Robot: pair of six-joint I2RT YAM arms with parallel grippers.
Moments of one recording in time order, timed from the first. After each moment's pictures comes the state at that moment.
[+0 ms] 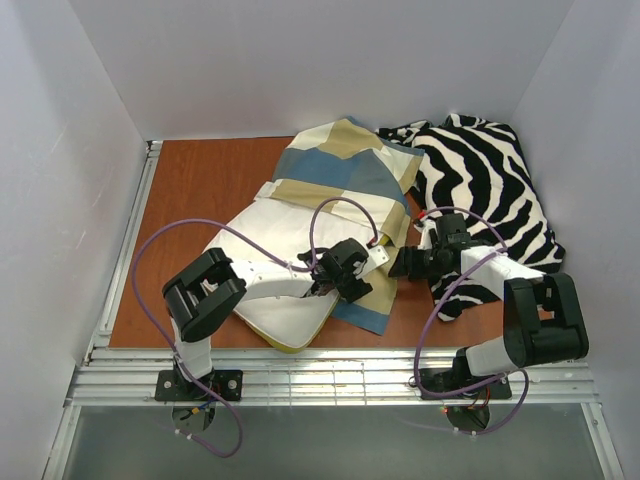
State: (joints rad) left arm -1.01 1.84 1.10 -0.14 -0.20 0.21; right arm 0.17 1.42 0.68 -0.37 -0.49 0.17
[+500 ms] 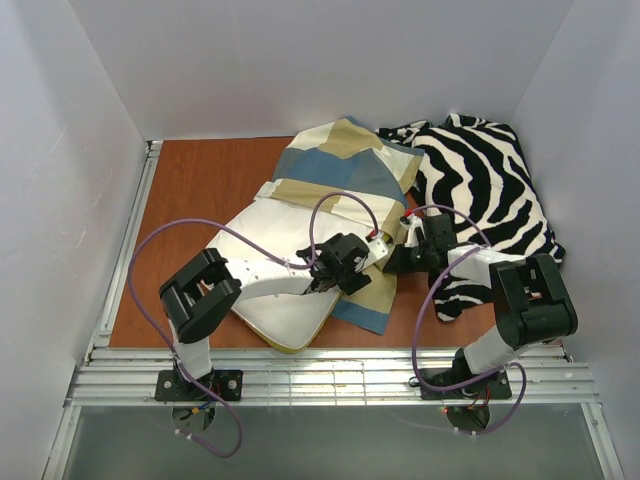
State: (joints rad) left arm -1.01 1.80 1.12 -0.16 -0.32 0.24; right arm 0.25 1.55 0.66 -0.10 -0.54 0.22
